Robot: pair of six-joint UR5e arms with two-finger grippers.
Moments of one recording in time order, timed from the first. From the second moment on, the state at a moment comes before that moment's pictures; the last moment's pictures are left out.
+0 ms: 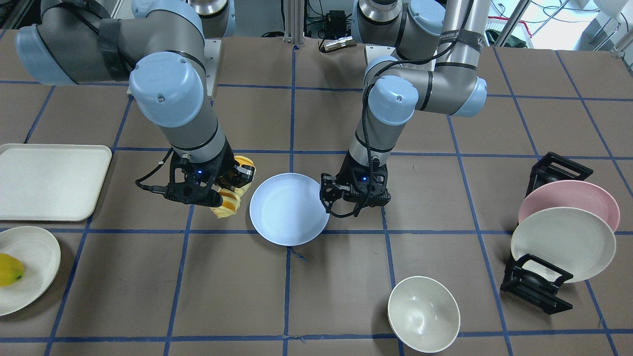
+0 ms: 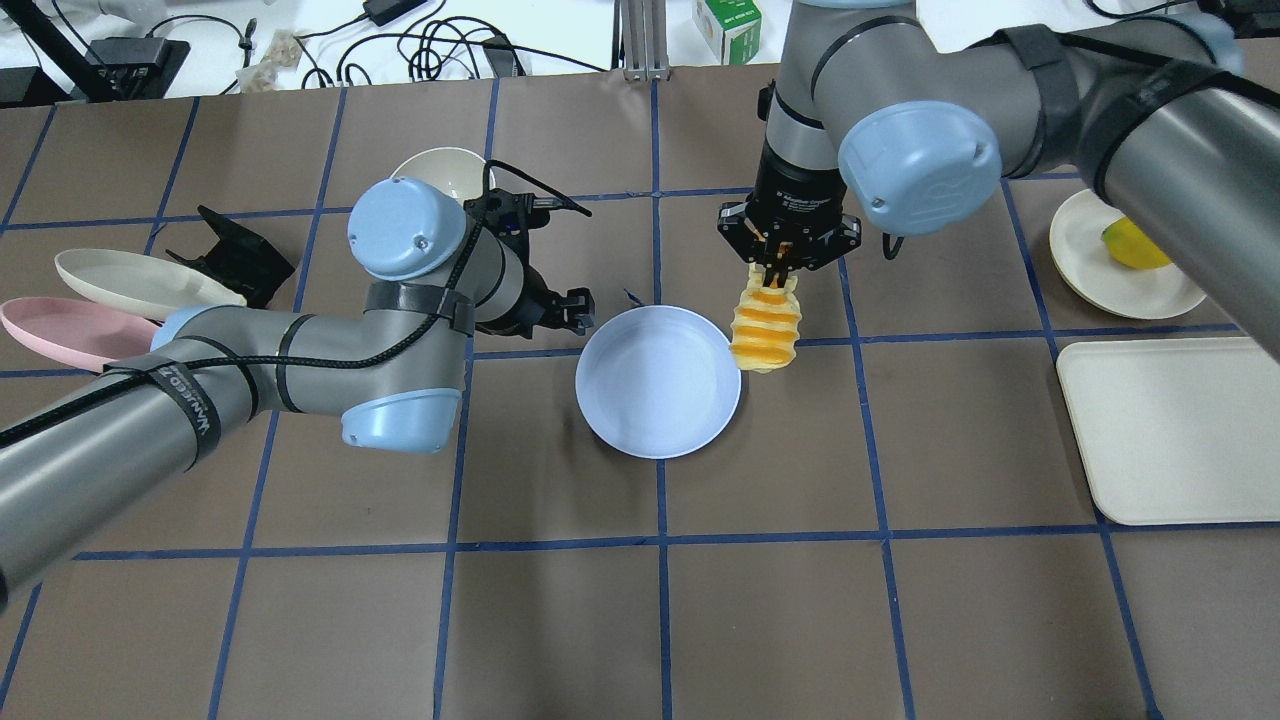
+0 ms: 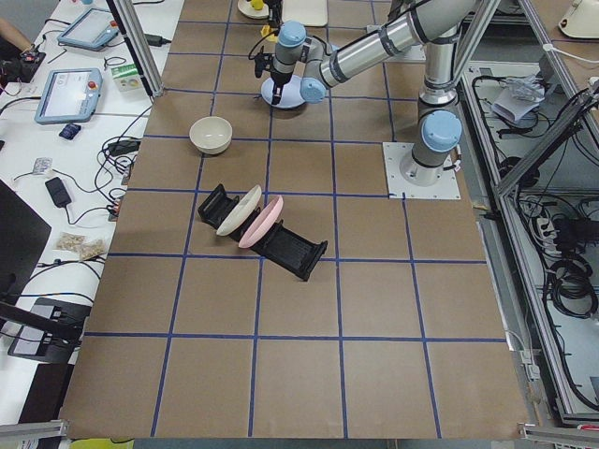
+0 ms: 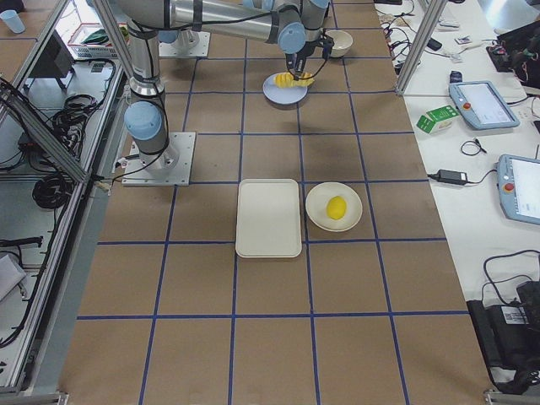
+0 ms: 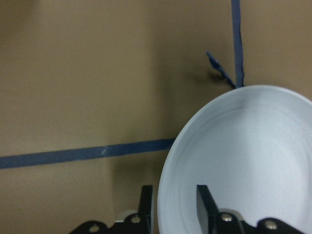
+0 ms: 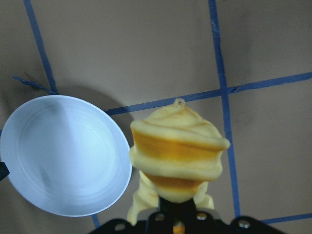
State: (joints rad) left arm -1.72 -1.81 -2.01 -0.64 1.44 -0.12; right arm 1.76 -1.29 1.58 -1.78 -1.48 0.35
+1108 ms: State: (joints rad) left arm -1.61 -1.50 -1.62 -1.62 1.57 0.05; right arm 1.96 -1.09 1.59 -2.00 -1.44 0.37
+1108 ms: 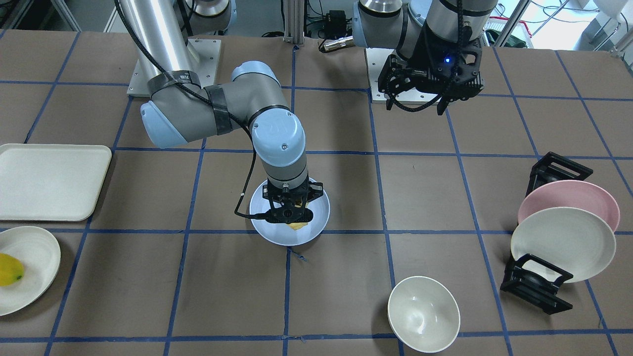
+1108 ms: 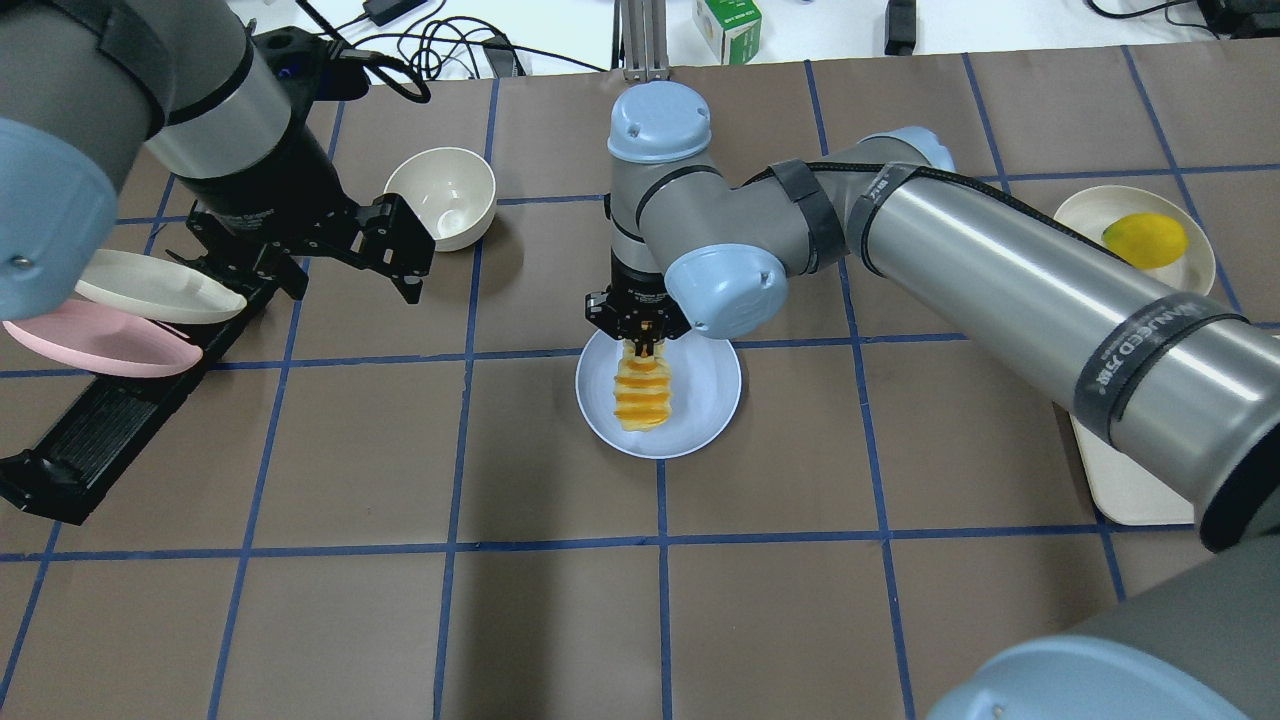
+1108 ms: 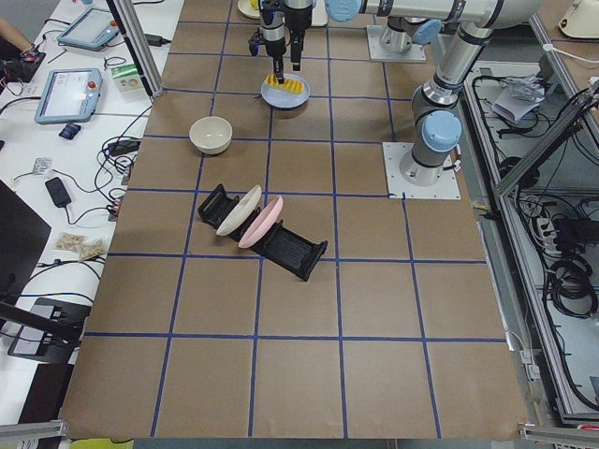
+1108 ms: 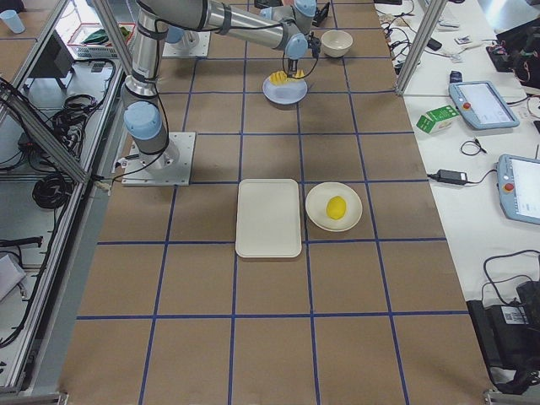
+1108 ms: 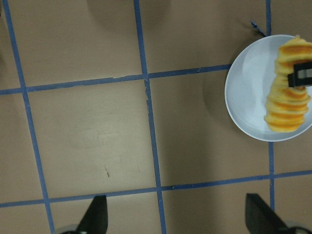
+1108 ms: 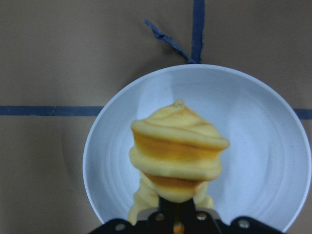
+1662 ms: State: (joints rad) left arm -1.60 -1.52 -1.61 -1.58 1.57 0.05; right arm 1.96 -1.08 1.59 -2.00 -1.45 0.35
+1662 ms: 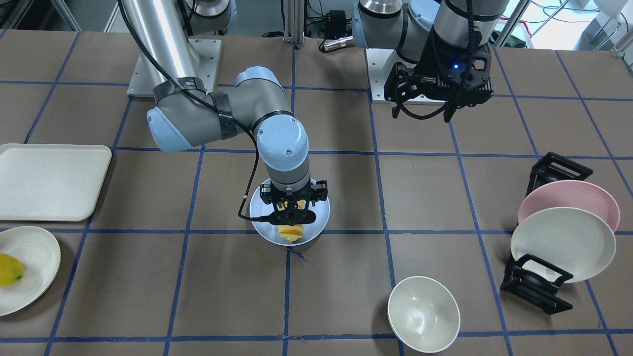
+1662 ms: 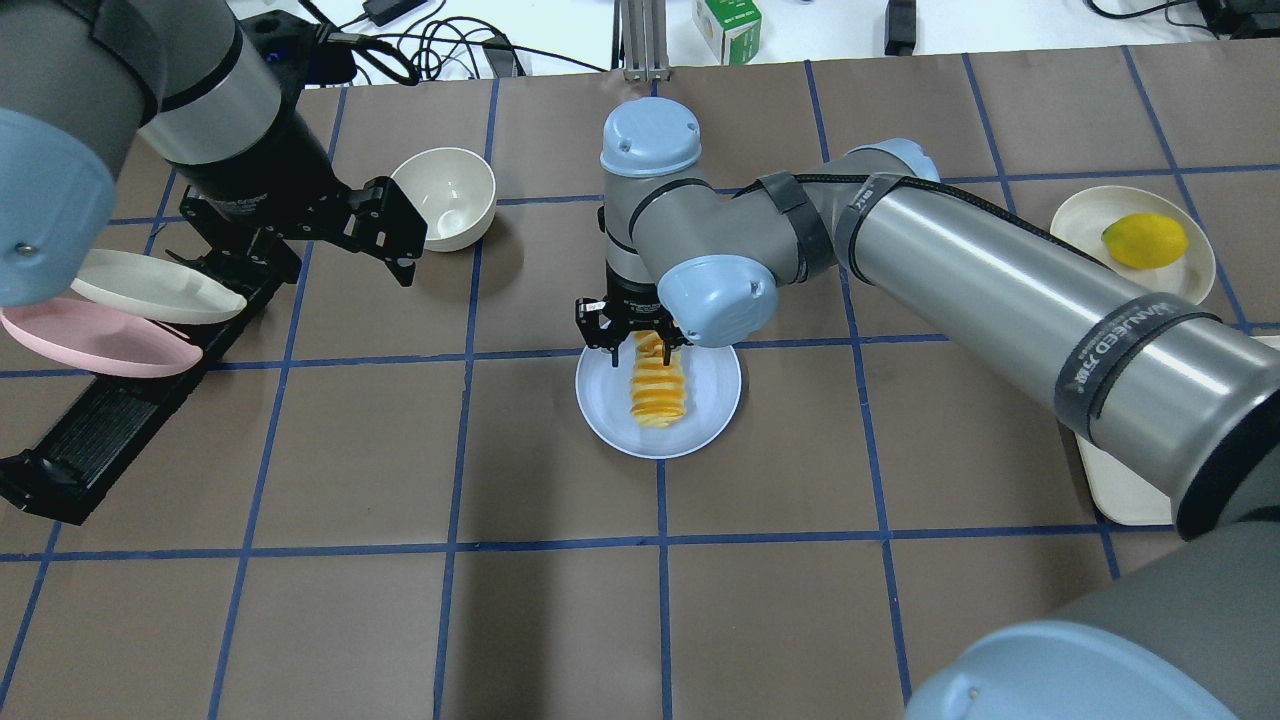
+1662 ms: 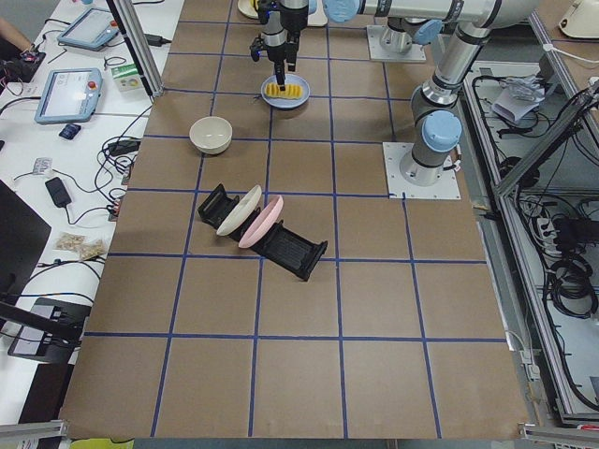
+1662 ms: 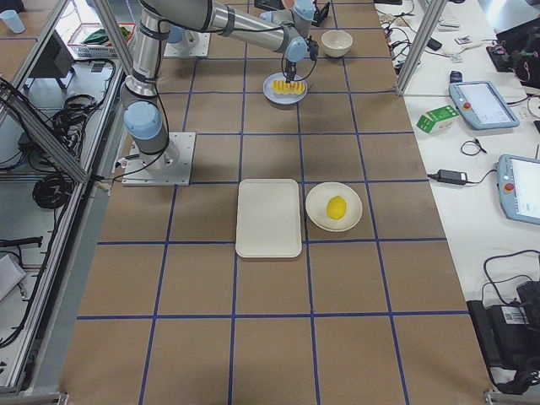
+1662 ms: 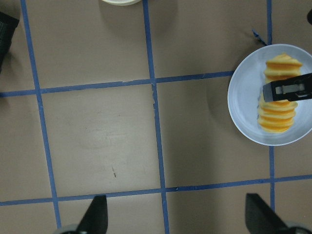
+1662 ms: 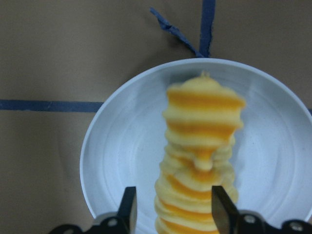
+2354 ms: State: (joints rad) left arm -1.60 -1.59 -1.50 -1.61 1.57 0.04; right arm 1.82 -1.23 1.59 -1.86 -1.46 0.30
